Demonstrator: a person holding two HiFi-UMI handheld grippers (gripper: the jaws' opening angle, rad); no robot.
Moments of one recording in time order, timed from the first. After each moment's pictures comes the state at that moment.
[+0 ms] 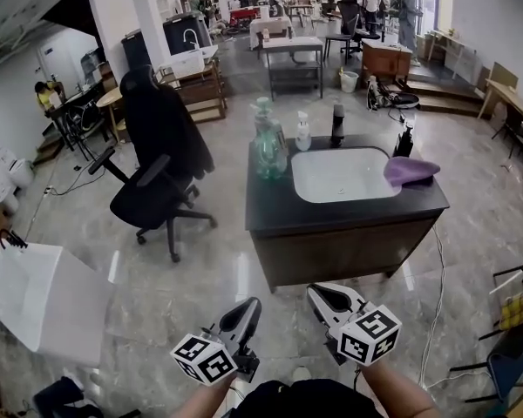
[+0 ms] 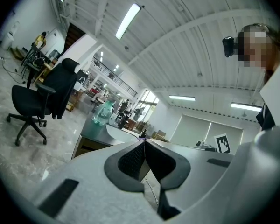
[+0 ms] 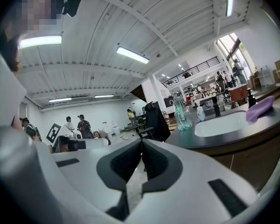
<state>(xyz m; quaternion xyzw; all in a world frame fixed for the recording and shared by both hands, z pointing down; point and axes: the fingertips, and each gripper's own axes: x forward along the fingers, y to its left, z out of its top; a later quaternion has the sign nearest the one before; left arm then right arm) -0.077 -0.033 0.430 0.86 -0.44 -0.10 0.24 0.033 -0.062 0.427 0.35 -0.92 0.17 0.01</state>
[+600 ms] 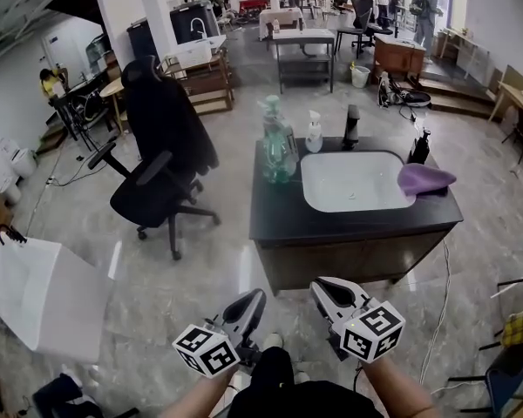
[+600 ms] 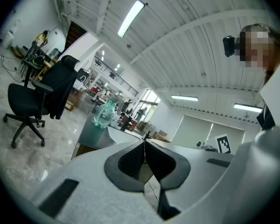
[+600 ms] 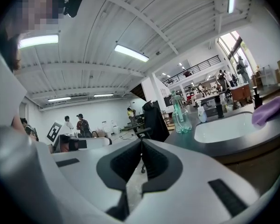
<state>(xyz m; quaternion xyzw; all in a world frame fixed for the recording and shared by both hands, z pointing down) -0.085 -0.118 0.435 0.86 -0.44 -0.09 0.25 0.022 -0.144 0.433 0.34 -0.92 0.17 0.01</state>
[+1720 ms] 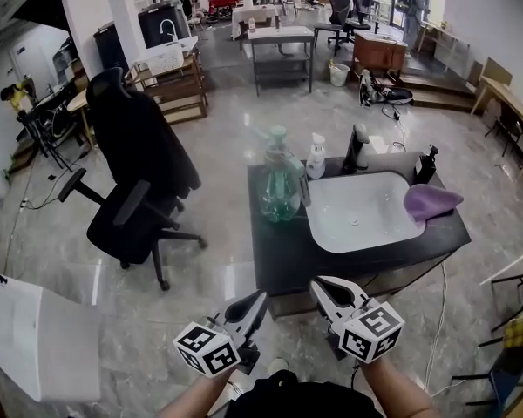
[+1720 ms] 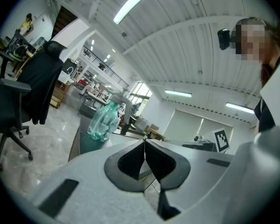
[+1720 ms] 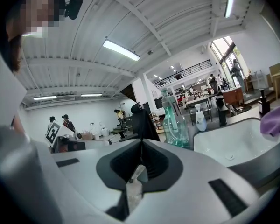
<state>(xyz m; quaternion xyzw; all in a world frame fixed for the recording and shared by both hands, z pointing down) -0.145 -0.312 0.441 0.89 -0.37 -0.06 0.25 -0.046 -0.329 0.433 0.40 -0.90 0.17 0.01</state>
